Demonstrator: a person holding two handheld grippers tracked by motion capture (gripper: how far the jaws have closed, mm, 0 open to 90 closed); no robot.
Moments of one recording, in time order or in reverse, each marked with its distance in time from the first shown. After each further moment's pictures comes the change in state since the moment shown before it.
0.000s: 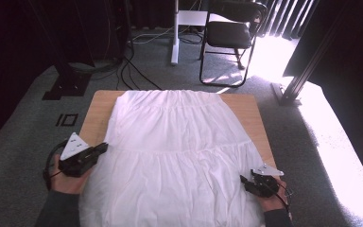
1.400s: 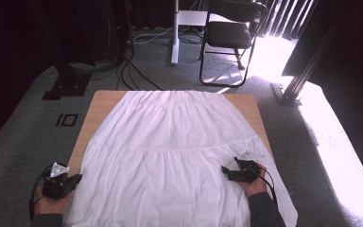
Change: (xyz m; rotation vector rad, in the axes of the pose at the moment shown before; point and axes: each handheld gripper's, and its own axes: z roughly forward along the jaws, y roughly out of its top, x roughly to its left) left arm 0.068 -0.167 0.010 0.358 0.223 -0.247; right arm 0.012 0.042 0.053 -0.053 0.189 -0.029
